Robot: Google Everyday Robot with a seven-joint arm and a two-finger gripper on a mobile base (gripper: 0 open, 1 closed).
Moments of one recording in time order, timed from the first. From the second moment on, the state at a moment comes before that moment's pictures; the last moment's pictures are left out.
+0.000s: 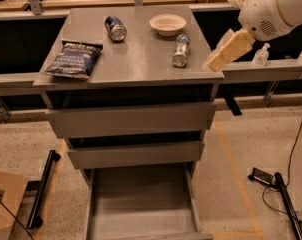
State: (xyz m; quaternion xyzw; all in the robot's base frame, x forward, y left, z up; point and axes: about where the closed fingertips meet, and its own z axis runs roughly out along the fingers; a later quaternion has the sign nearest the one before) arm 0.590 -0.152 1.011 -0.55 0.72 0.02 0.43
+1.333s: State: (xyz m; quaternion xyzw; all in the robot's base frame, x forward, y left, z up) arm 0.800 0.008 0.952 -0.46 0.73 0.11 0.50
